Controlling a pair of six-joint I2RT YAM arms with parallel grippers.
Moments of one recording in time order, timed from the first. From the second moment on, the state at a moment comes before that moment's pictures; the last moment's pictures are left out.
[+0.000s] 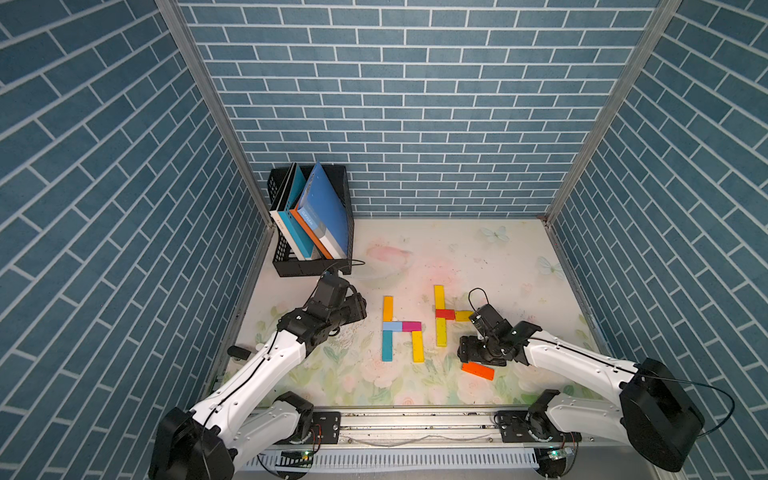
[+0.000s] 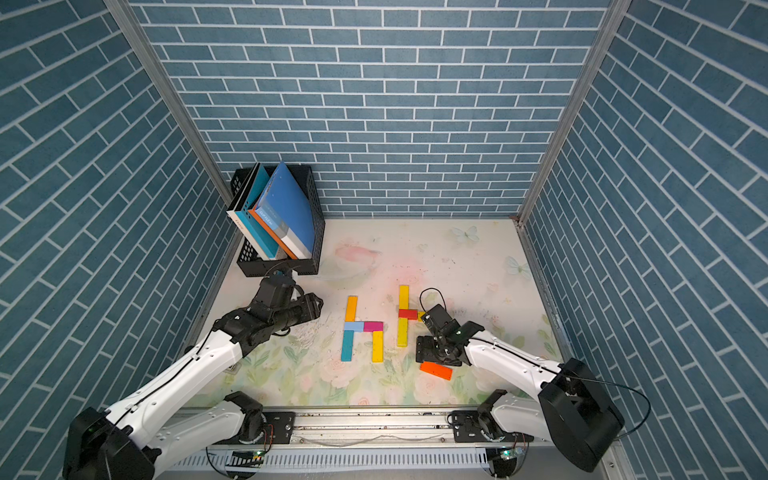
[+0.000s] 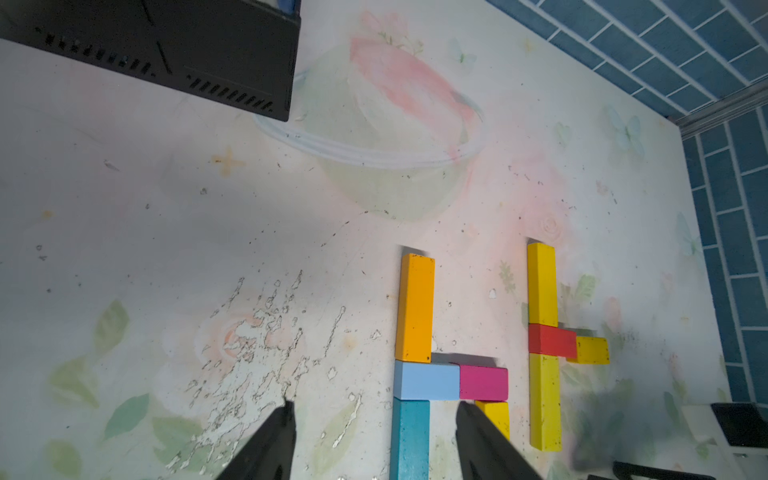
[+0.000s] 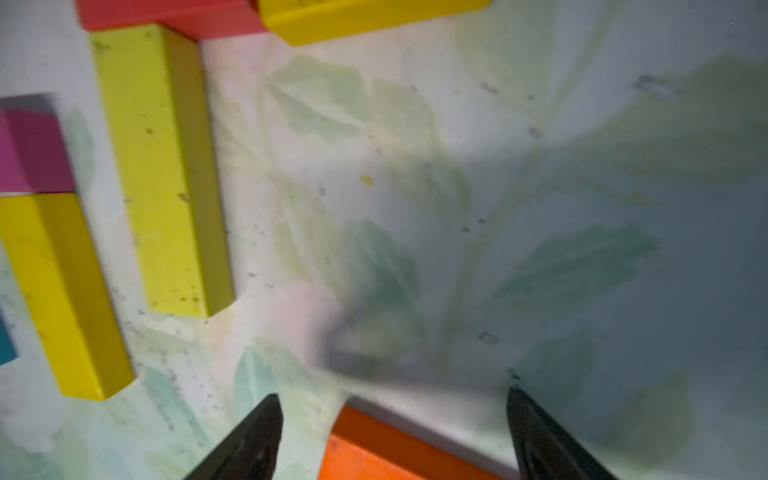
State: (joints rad) left arm -0.47 1.03 0.74 -0.51 -0.04 -0.67; right arm 0.73 1.20 0.54 -0.57 -0.09 0.72
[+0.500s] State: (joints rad) left arm -0.47 1.03 0.75 -0.52 -0.03 -0.67; right arm 0.91 1.07 0.49 -0.68 -0.06 0.81
